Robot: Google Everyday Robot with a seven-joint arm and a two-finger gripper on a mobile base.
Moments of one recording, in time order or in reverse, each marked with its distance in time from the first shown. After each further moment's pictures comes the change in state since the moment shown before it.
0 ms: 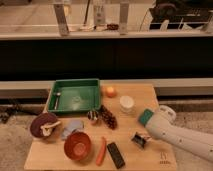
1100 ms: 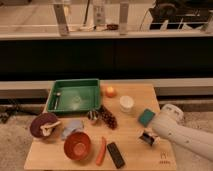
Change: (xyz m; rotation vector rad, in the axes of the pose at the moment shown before) arm 0.036 -0.035 -0.025 0.042 0.073 0.045
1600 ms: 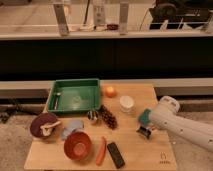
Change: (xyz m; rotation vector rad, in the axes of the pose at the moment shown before) arm -0.020 -0.022 0.017 -0.005 -0.043 -0.053
